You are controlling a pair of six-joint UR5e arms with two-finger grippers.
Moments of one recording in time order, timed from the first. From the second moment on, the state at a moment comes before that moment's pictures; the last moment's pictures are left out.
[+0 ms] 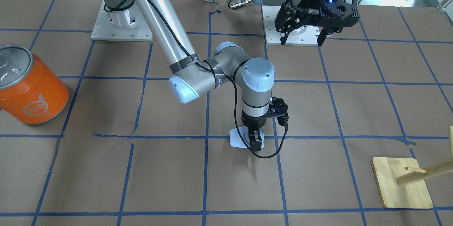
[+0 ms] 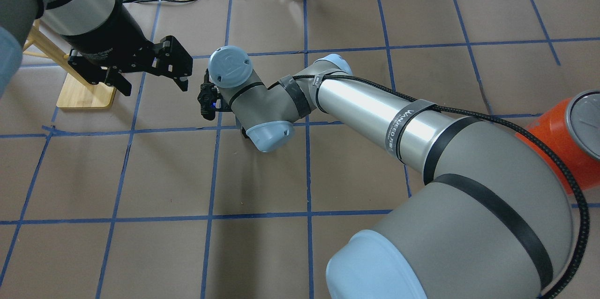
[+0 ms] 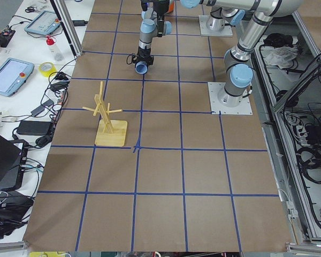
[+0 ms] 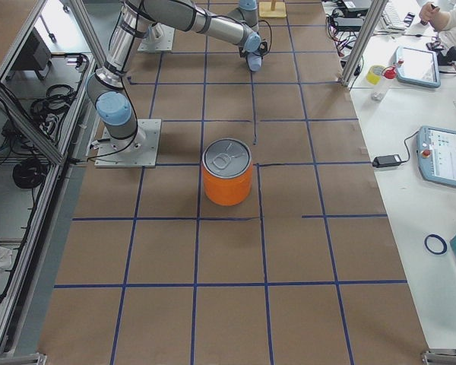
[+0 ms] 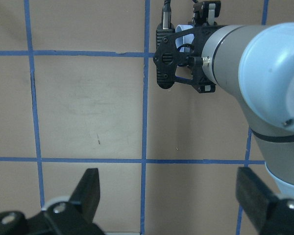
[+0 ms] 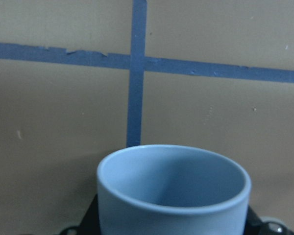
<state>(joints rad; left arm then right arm) -1.60 -1.46 -1.60 -1.61 1.56 -0.07 2.15 -0.84 1.42 -2.37 -1.61 -1.06</state>
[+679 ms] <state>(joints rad) -1.60 -1.46 -1.60 -1.62 1.56 -0.07 2.14 -0.84 1.41 -2.37 -1.61 -1.06</state>
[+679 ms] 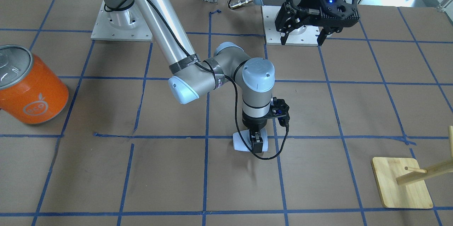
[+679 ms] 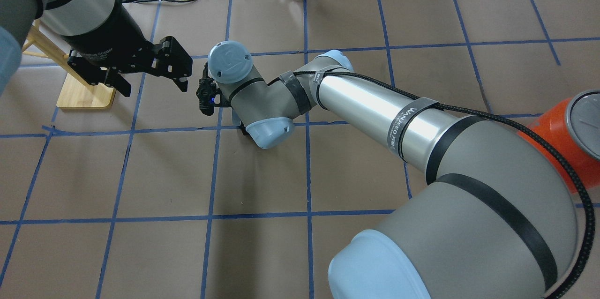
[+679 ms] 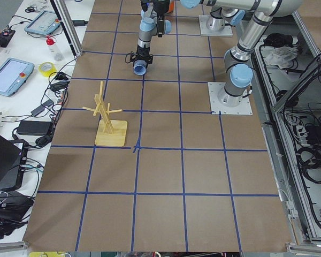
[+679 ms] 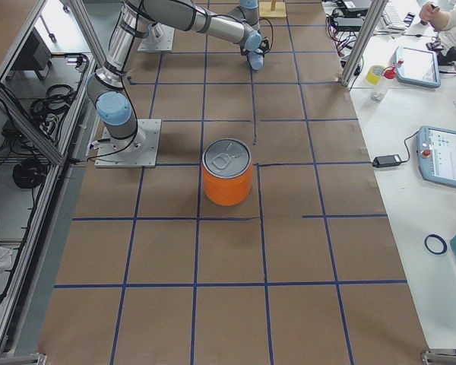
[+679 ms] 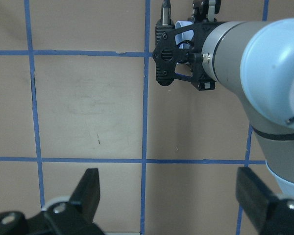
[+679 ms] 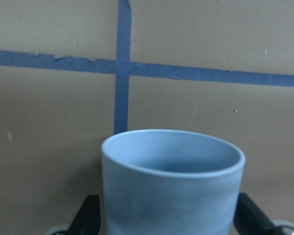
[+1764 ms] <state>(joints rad) -1.57 -1.49 -1.62 -1.59 1.53 -0.04 1.90 -0.98 1.41 -2.17 -1.61 -1.06</state>
